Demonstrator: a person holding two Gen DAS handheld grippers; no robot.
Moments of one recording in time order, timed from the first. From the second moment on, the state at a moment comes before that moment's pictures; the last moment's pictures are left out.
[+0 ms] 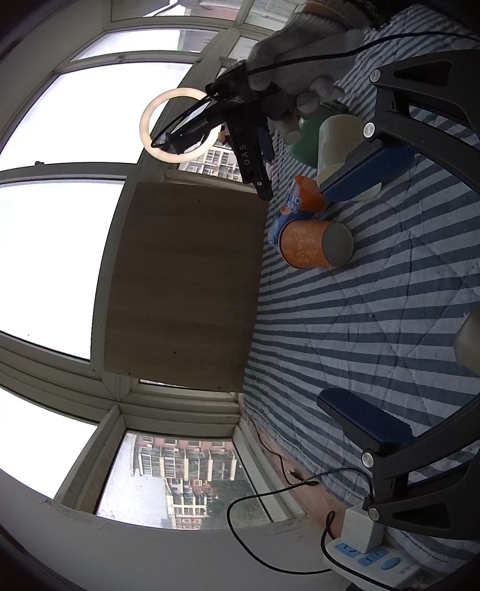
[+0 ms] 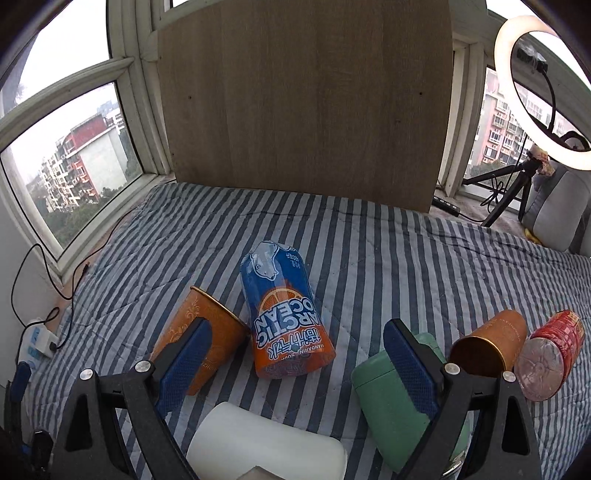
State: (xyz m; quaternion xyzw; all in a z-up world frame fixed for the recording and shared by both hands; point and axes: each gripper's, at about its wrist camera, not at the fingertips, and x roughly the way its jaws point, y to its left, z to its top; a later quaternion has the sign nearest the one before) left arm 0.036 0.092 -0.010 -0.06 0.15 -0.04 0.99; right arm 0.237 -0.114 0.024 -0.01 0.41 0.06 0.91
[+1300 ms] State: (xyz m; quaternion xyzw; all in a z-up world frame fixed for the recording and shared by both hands) left arm 0.039 0.090 -0.010 -0.06 0.16 -0.04 0.98; right arm 0.308 -0.079 -0.006 -0.09 0.51 0.05 0.86
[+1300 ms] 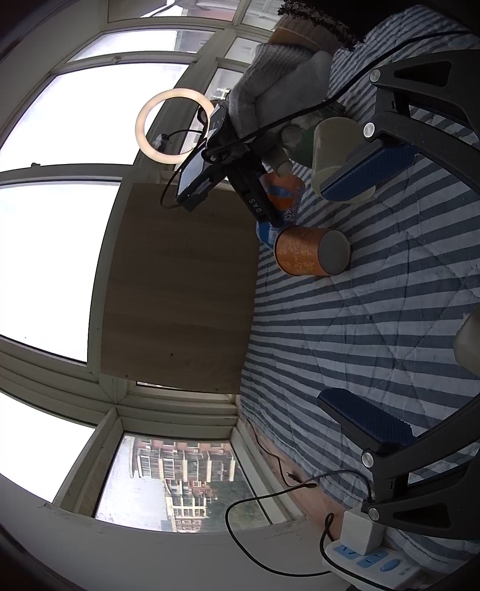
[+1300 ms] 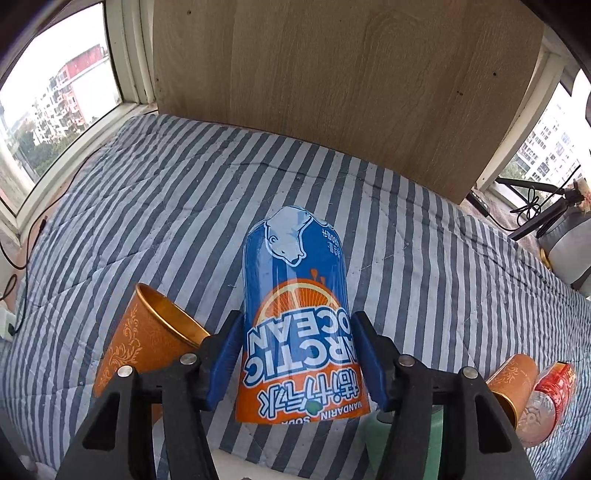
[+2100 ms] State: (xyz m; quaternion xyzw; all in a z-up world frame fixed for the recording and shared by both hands) left arm 0.069 0.068 -0.019 -0.07 0.25 -0.08 0.96; right arm 0.069 -0.147 0.045 -0.03 0.39 0.04 0.92
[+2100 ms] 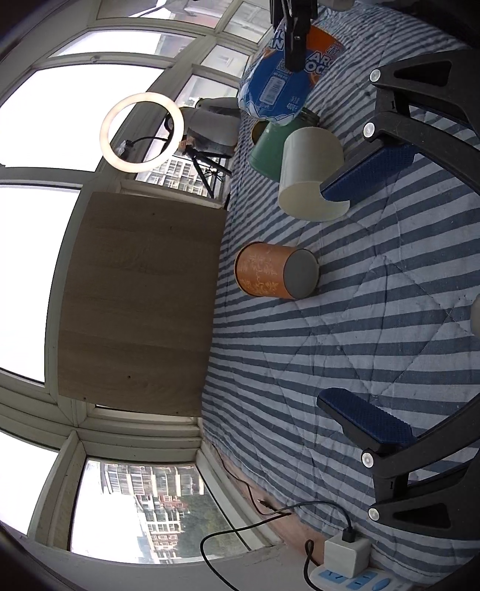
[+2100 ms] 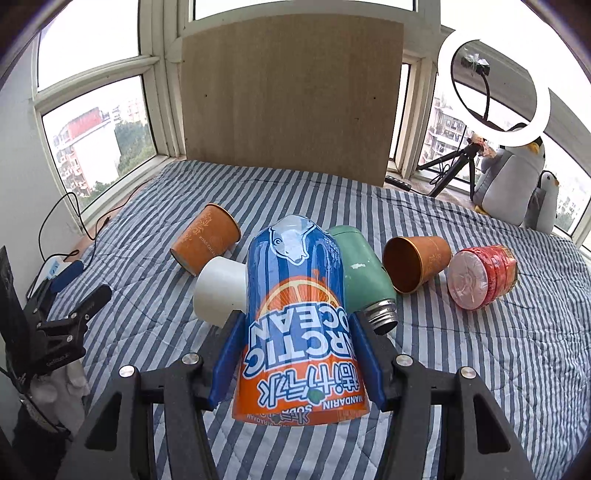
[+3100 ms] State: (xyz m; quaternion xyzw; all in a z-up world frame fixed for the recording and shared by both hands) left arm 0.074 -0.099 -0.028 -0.09 0.43 -0.25 0.86; right arm -0.048 -0.230 -0.001 0.06 0.36 0.05 0.93
